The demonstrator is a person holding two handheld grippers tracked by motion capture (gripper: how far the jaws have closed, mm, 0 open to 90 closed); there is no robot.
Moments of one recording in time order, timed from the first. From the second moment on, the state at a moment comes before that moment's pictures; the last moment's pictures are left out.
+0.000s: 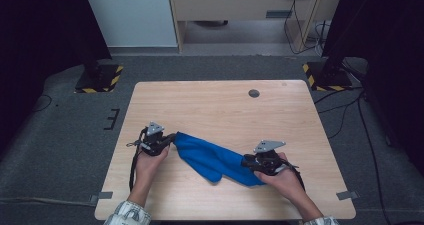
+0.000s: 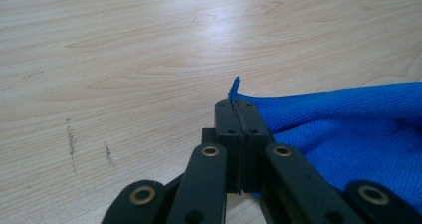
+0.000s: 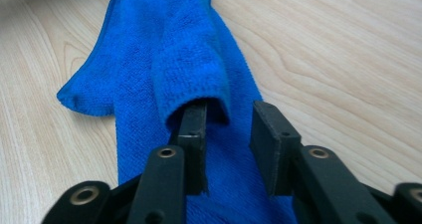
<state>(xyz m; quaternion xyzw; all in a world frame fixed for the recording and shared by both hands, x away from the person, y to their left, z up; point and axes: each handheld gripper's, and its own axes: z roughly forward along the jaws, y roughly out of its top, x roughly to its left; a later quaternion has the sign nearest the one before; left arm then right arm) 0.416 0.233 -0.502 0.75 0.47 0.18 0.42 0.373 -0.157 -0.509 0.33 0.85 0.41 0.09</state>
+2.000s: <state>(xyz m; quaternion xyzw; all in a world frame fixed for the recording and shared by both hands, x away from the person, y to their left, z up) 0.452 0.221 -0.523 0.78 0.48 0.15 0.38 0.420 -0.176 -0.475 0.35 0.82 0.42 0.16</state>
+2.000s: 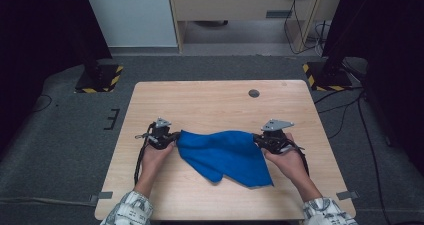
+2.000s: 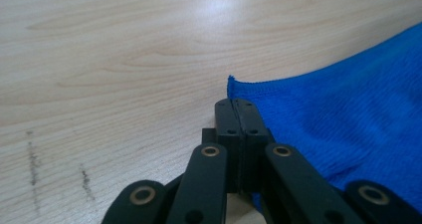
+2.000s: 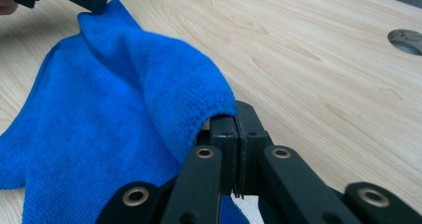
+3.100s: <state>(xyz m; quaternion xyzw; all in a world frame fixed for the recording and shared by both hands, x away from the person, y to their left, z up) 0.470 0.203 -0.532 0.79 0.47 0.12 0.39 0.423 -0.177 -0.480 0.35 0.82 0.42 0.16</state>
